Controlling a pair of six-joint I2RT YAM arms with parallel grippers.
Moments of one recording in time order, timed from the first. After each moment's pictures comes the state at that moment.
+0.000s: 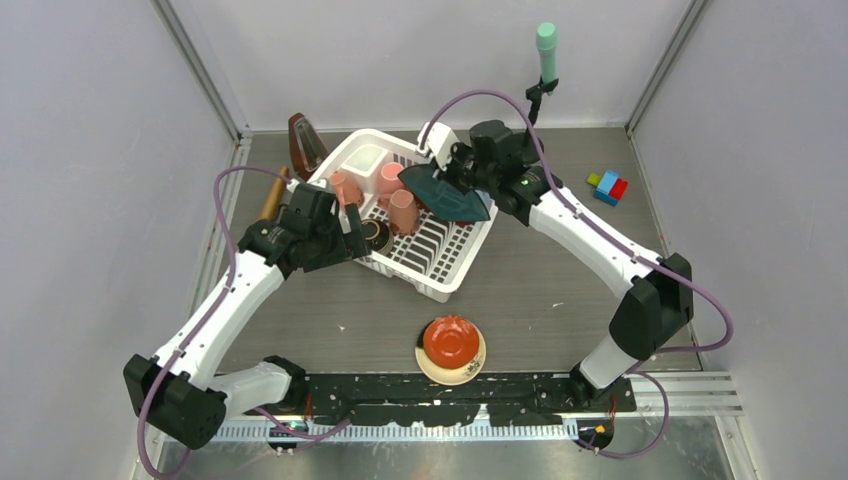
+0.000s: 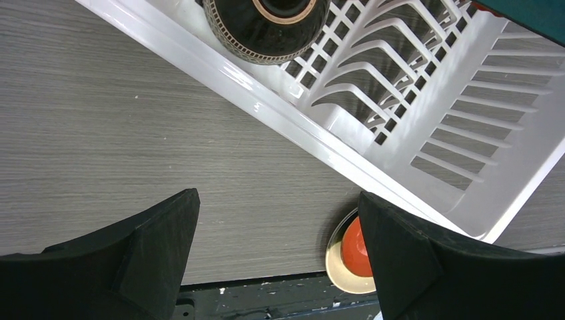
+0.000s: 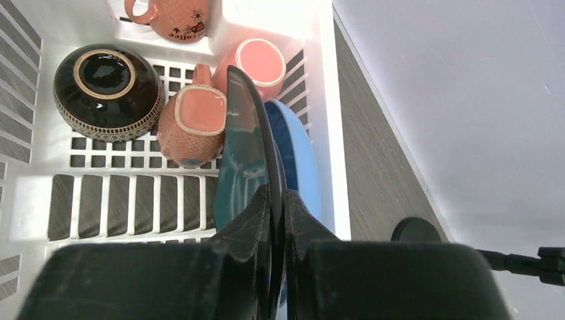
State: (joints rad) left arm -0.44 1.13 1.11 -0.90 -0.07 -0.64; right arm 0.60 1.59 1.47 -0.30 -0.14 -0.55
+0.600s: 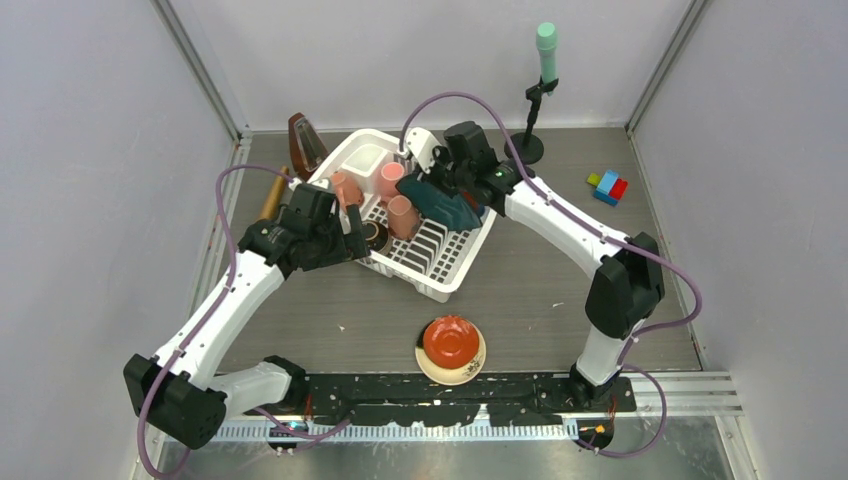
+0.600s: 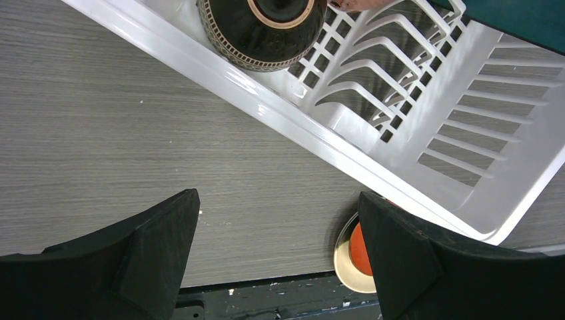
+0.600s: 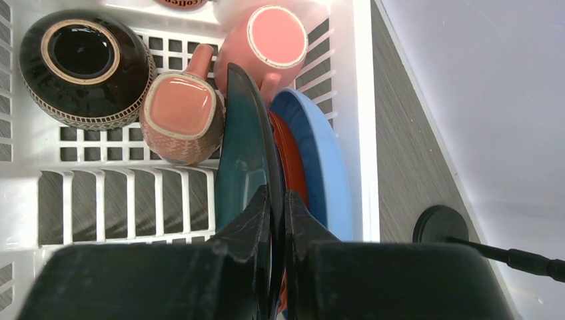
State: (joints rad) left arm -0.44 1.13 1.11 -0.89 -0.07 -0.60; right arm 0.64 1.74 1.58 -0.39 -0.08 -0.54
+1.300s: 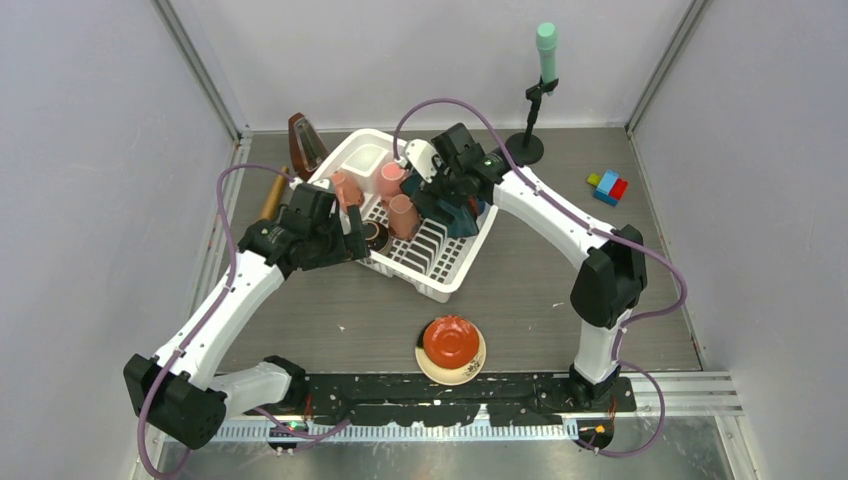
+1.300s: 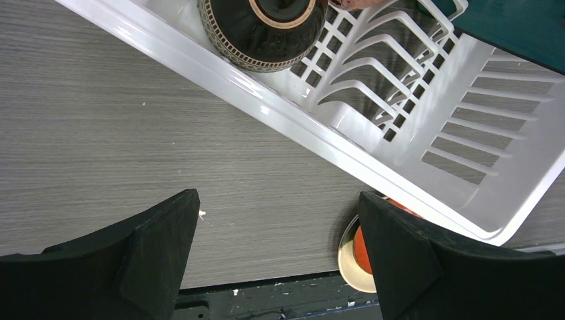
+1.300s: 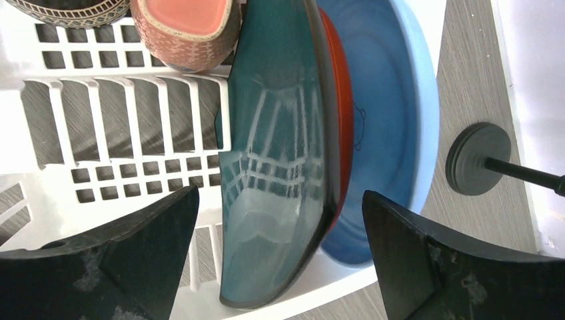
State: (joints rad) left arm -0.44 1.13 1.11 -0.89 -0.07 -0.58; right arm 0.66 1.86 1.76 -0.77 0.06 -0.51
